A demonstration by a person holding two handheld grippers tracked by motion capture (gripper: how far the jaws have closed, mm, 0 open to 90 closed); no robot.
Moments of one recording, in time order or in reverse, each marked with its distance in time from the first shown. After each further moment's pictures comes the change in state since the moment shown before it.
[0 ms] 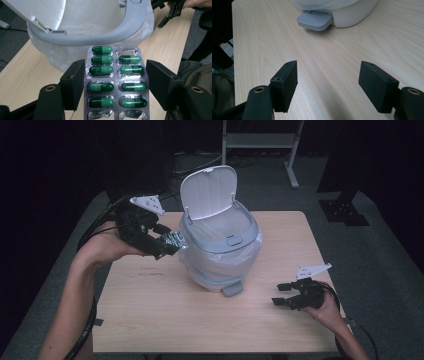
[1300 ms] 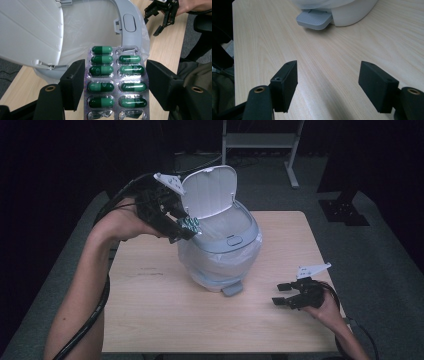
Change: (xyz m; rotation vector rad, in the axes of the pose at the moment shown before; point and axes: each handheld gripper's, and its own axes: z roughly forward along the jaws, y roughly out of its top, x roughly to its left) left arm 0.005 0.058 0.005 0.032 -0.032 0.088; right arm -0.003 -0.001 0.001 0.006 0.010 0.009
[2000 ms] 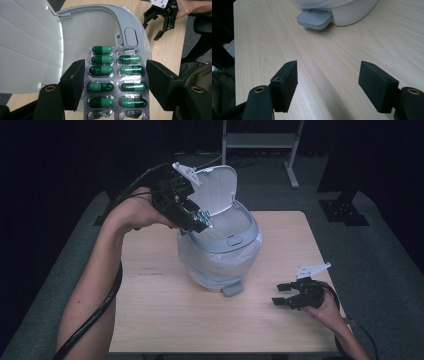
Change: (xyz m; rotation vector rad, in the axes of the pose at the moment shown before) left arm 0.008 0.031 0.012 0.024 -0.019 0.041; right arm -0.001 0.000 0.001 0.001 0.008 0.005
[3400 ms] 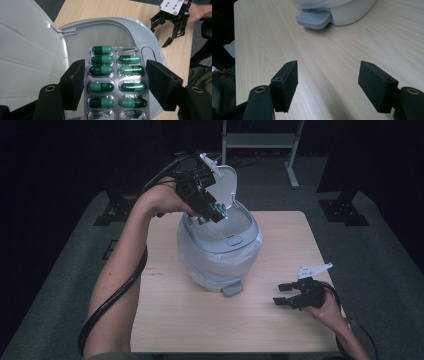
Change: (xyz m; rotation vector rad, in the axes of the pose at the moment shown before) left arm 0.030 0.034 0.040 0.020 -0.032 0.016; right arm -0.002 -0.002 -0.003 -0.006 0.000 0.003
